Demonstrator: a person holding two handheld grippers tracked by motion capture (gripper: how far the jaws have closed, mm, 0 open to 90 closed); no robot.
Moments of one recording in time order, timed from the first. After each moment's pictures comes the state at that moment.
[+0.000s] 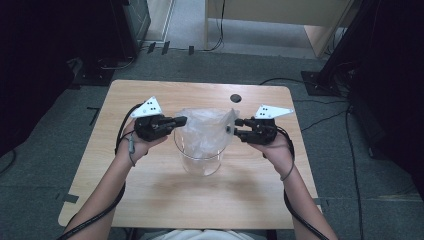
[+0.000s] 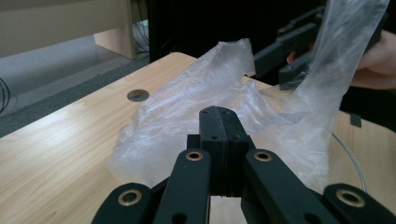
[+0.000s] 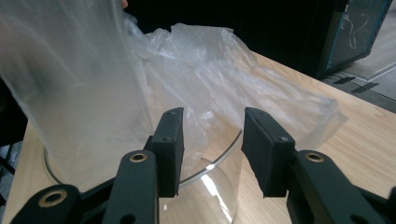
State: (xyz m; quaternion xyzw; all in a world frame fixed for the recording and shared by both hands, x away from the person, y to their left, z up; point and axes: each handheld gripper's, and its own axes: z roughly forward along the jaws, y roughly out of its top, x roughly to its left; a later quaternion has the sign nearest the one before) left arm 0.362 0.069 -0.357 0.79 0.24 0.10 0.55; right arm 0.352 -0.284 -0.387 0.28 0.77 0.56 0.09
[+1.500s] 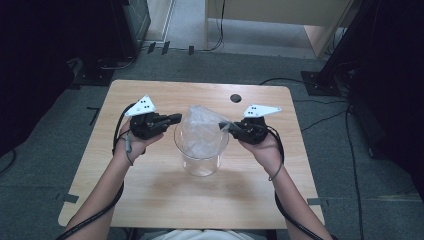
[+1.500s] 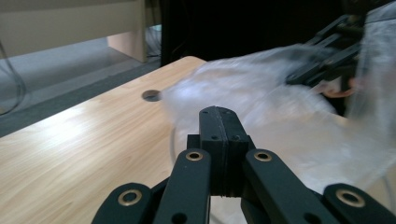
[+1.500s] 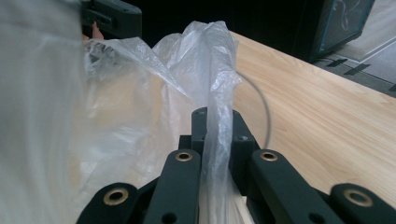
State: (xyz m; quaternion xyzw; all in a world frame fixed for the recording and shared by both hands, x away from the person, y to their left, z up) left arm 0.368 0.081 -0.363 0.78 0.26 0.11 0.55; right arm 0.351 -0.257 -0.381 0.31 0.78 0.54 0.09
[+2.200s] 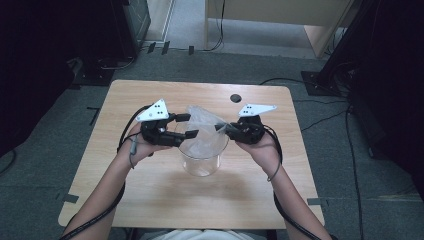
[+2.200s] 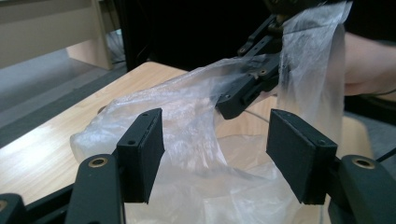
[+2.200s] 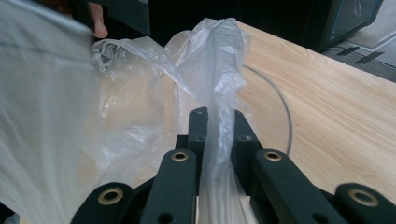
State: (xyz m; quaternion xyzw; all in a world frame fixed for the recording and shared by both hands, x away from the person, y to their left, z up) left arm 0.350 0.044 -0.350 0.81 0.18 0.09 0.55; right arm 0.350 -0.244 -0.375 0.32 0.79 0.52 0.07
